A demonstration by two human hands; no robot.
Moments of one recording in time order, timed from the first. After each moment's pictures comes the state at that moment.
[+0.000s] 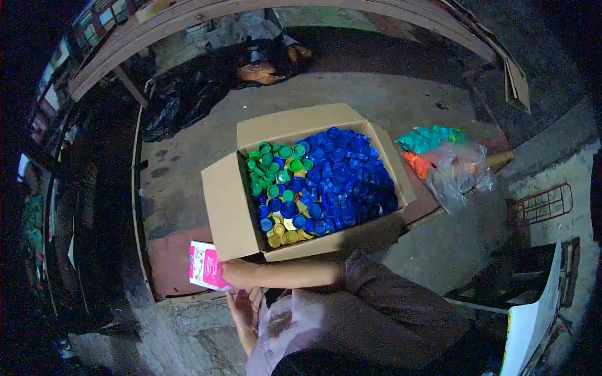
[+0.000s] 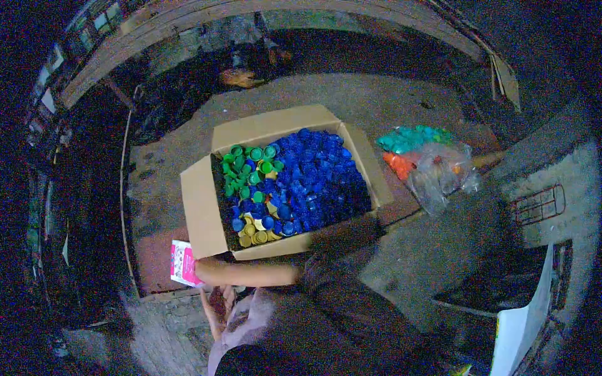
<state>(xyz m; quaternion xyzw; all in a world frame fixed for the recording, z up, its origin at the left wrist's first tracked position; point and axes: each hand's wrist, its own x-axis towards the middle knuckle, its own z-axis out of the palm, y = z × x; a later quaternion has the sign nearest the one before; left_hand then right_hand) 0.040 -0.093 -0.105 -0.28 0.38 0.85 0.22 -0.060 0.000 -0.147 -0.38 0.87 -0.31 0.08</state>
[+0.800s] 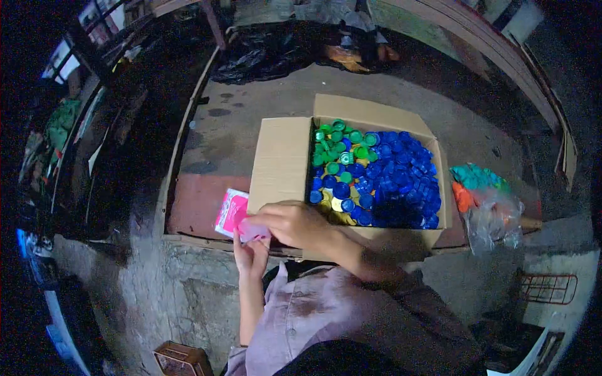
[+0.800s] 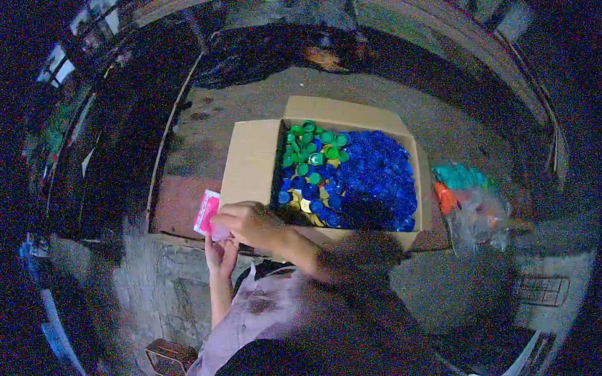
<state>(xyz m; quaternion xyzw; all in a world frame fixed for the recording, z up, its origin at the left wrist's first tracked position) -0.006 -0.087 -0.097 -0.26 0.13 0.95 0.07 -0.060 0.072 0.021 -0.41 0.80 -0.42 -0.10</state>
